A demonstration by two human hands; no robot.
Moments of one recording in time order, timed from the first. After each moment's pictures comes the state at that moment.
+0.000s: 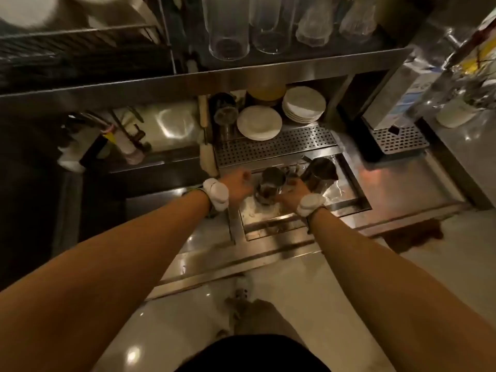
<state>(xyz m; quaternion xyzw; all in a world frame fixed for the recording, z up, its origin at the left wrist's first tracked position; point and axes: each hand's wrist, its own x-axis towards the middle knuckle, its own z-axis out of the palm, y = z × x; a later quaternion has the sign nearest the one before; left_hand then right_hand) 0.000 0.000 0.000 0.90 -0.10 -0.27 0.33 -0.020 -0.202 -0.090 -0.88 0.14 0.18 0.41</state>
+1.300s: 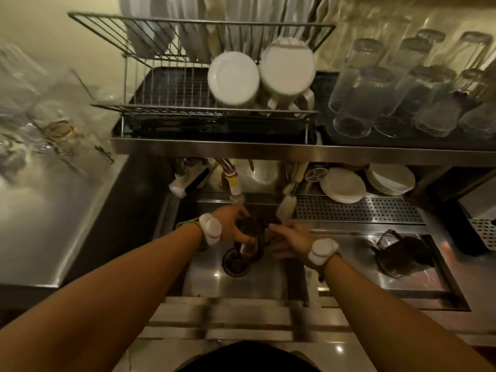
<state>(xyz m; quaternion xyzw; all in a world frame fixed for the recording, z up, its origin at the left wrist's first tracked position) 0.010 0.243 0.011 0.91 -0.06 -0.25 0.32 0.008 0.013 -0.026 -0.71 0.13 0.35 0.60</state>
